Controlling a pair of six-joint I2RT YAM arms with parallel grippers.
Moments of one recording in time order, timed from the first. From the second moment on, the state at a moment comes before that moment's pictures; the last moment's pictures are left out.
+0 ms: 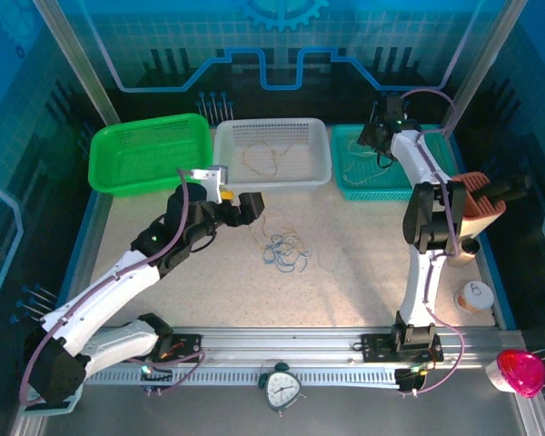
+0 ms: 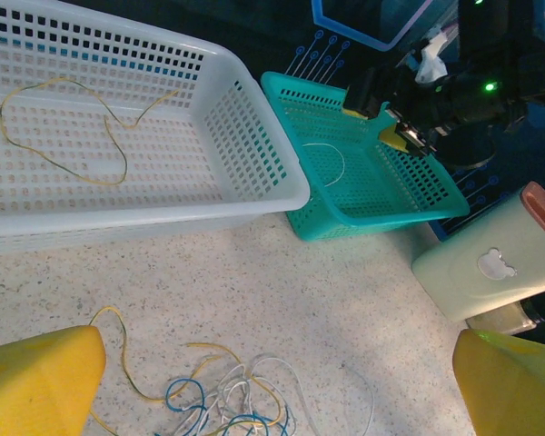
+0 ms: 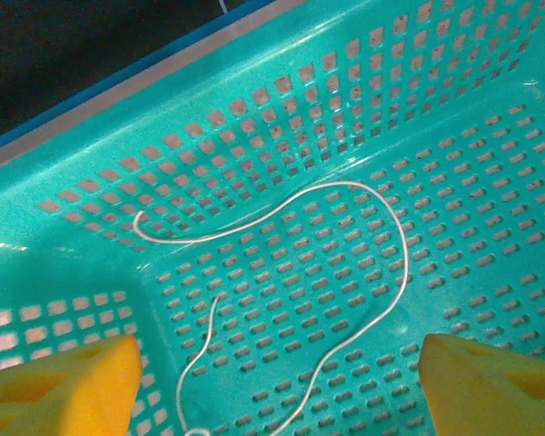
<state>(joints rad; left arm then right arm) -0.55 1.03 0.84 -0.16 0.05 -0.56 0.04 2.13 1.93 -0.73 0.17 0.49</state>
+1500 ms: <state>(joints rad) -0.55 1.10 0.85 -0.21 0.11 -0.56 0.50 1.11 0.54 -0.51 0.02 0.76</state>
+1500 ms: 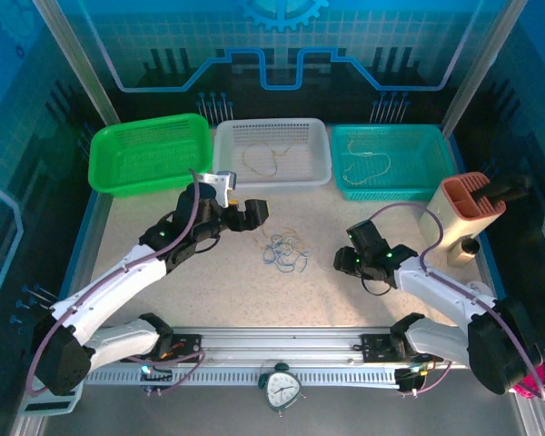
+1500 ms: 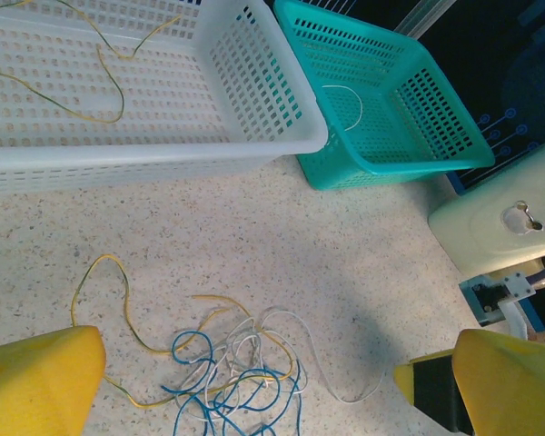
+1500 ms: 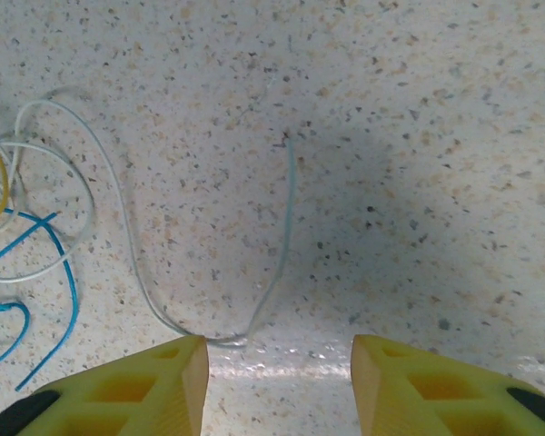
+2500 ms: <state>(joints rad) -0.55 1.10 0.85 -0.21 0.11 -0.57 0.51 1.16 0.66 -0.43 -0.01 0.74</state>
